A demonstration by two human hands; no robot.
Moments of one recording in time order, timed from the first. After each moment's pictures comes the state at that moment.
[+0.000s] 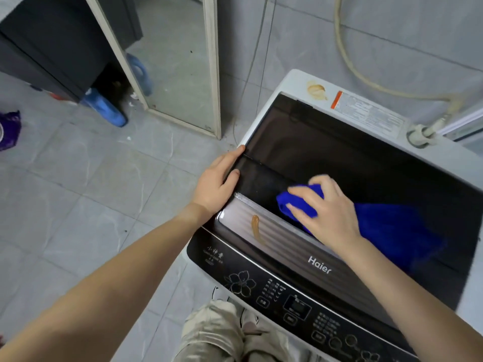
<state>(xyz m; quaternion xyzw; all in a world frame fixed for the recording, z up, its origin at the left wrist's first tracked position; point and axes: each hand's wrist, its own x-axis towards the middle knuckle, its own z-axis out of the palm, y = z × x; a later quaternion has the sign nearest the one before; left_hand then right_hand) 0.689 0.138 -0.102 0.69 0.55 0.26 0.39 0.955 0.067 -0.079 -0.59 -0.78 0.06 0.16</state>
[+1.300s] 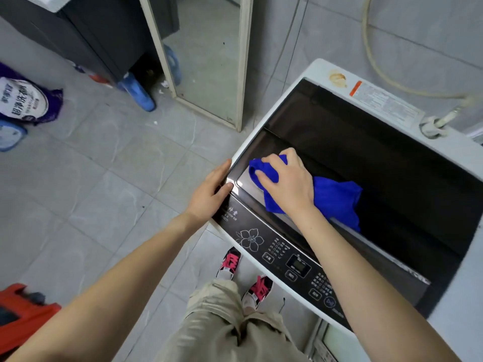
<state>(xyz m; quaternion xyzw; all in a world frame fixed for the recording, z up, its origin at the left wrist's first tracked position) 0.645 0.027 -0.093 0.60 0.63 0.23 0.43 0.855 0.061 -0.066 -0.62 -0.76 0.14 0.15</state>
